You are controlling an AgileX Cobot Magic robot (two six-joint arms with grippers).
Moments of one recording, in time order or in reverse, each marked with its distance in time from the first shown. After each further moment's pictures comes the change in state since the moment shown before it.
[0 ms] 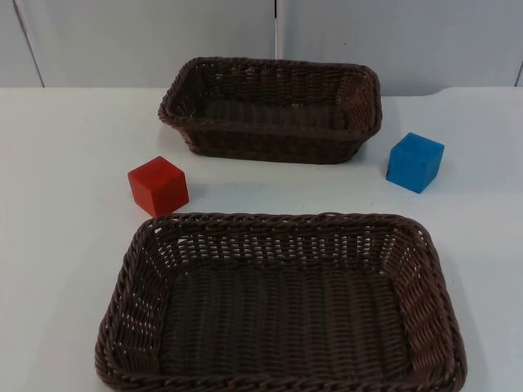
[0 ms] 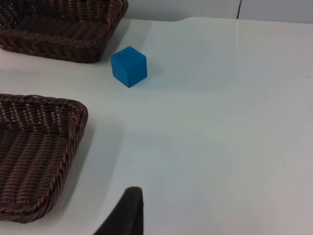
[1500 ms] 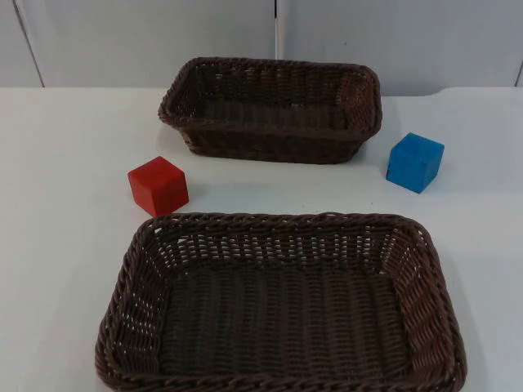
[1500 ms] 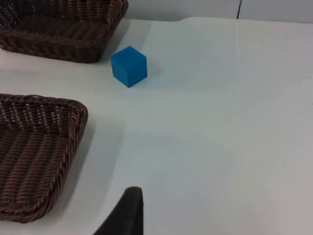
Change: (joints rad) right arm 0.000 0.000 0.000 0.000 0.000 0.000; left arm 0.000 -0.250 0.069 0.096 0.174 -0.011
